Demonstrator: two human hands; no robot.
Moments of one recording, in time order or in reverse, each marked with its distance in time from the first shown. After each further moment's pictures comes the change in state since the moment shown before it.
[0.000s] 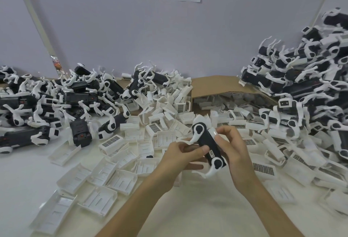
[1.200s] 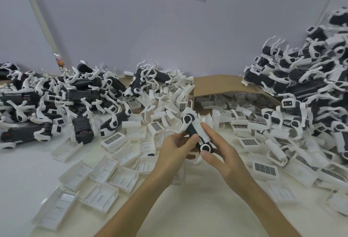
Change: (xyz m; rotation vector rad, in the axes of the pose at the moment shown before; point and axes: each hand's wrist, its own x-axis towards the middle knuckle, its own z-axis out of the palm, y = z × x) left_hand 0.003 -0.002 -0.003 0.083 0.175 0.167; right_hand -0.008 0.002 0.002 -0.265 -0.351 -0.070
